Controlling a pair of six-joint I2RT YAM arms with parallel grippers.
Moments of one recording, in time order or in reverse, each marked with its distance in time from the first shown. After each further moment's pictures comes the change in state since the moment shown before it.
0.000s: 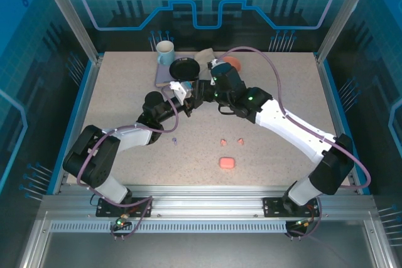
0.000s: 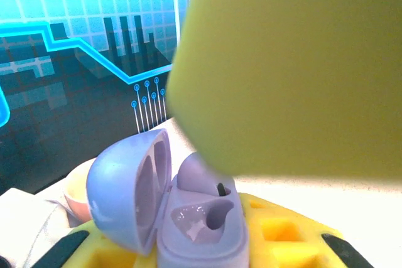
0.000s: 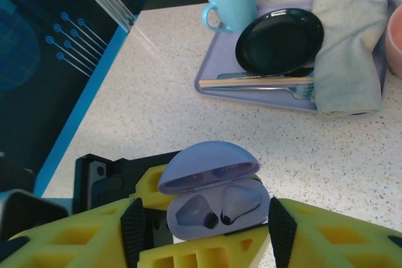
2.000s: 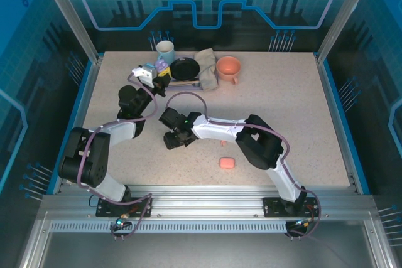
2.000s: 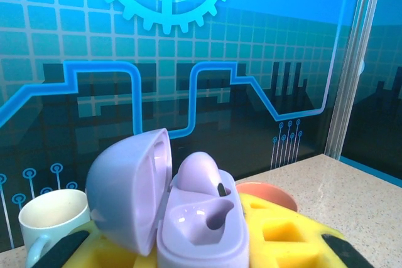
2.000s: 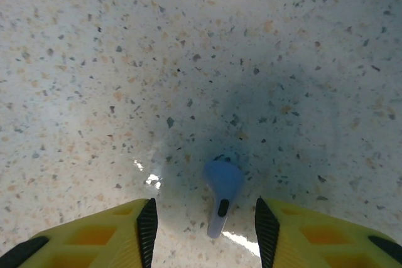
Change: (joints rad) left arm 0.279 -0.029 -0.006 0.105 -0.176 -0.131; right arm 0.249 0.661 0.183 -0.129 -0.115 -0.055
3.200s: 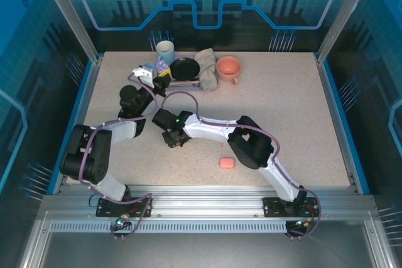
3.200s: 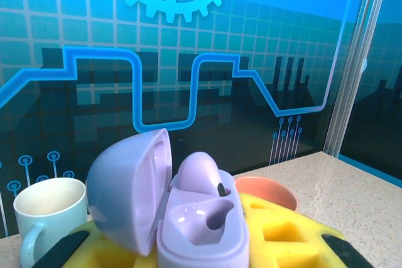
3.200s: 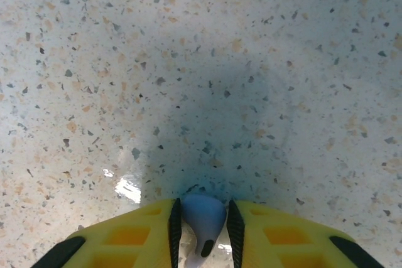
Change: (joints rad) left arm 0.003 0.034 0.005 0.011 0.001 -0.026; right arm 0.021 0.110 0.178 -0.168 0.131 0.032
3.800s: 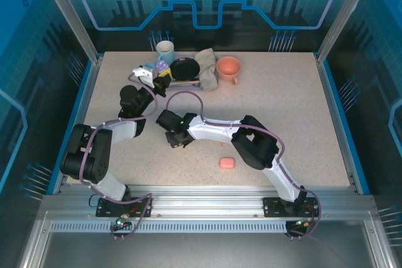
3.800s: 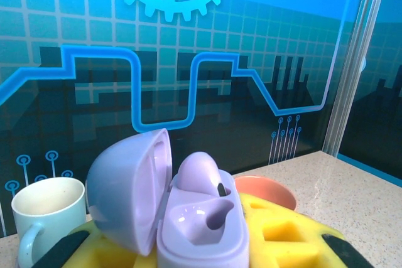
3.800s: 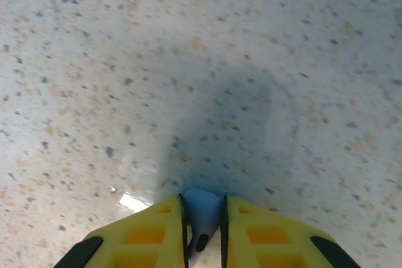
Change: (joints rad) left arm 0.000 0.005 0.000 0.003 0.004 -0.003; right arm -0.010 -0.077 -0.138 0.102 0.028 0.053
